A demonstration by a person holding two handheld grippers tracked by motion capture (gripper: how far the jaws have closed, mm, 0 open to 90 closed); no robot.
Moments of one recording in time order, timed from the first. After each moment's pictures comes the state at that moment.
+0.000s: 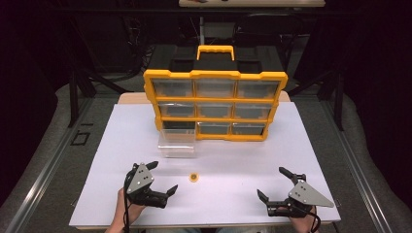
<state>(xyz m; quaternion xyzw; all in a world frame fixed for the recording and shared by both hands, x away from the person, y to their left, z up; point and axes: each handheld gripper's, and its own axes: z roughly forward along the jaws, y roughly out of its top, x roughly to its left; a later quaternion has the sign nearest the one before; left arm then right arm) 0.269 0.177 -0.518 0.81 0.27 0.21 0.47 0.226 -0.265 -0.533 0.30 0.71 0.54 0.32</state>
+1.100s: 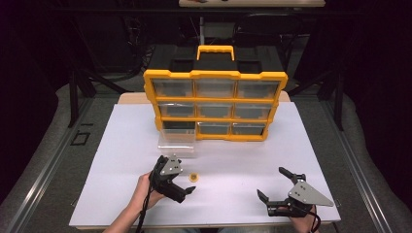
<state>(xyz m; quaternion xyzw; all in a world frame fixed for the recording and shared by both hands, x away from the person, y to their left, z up) 0.308 0.121 -0.517 0.89 0.21 0.12 0.38 0.227 -0.266 -0.533 0.30 0.72 0.54 0.31</state>
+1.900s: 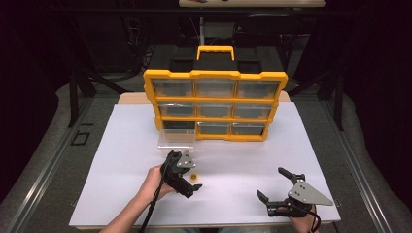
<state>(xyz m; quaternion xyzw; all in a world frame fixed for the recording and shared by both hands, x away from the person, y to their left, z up) 0.329 0.092 -0.517 0.93 0.19 0.10 0.31 0.228 -0.266 -0.534 0.30 0.72 0.54 0.30</state>
